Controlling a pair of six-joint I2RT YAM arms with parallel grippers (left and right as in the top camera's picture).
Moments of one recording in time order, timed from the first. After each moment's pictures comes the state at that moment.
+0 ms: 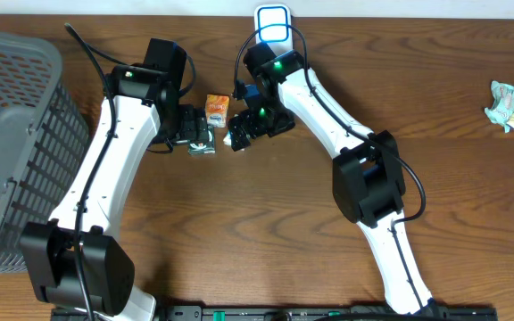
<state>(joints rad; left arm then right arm) -0.19 1.71 1.54 -1.23 -0.06 -0.33 0.54 2.47 2.21 -1.26 -0.39 0.02</state>
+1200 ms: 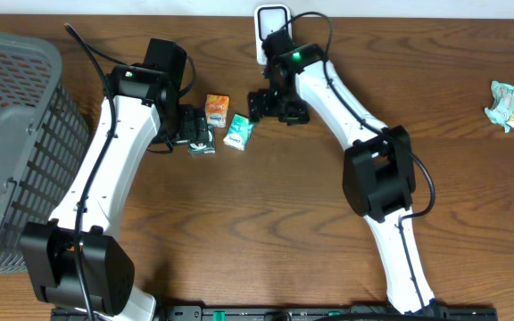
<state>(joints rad) -0.19 1.71 1.54 -1.23 -0.06 -0.33 0.46 2.47 2.21 -1.15 -0.25 0.42</state>
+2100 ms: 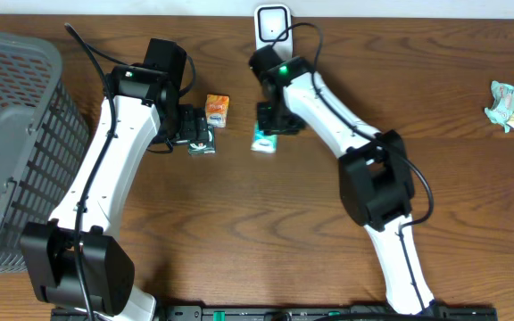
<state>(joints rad) -0.19 1.71 1.54 -1.23 -0.06 -0.33 0.51 2.39 2.07 -1.17 0.01 0.48</state>
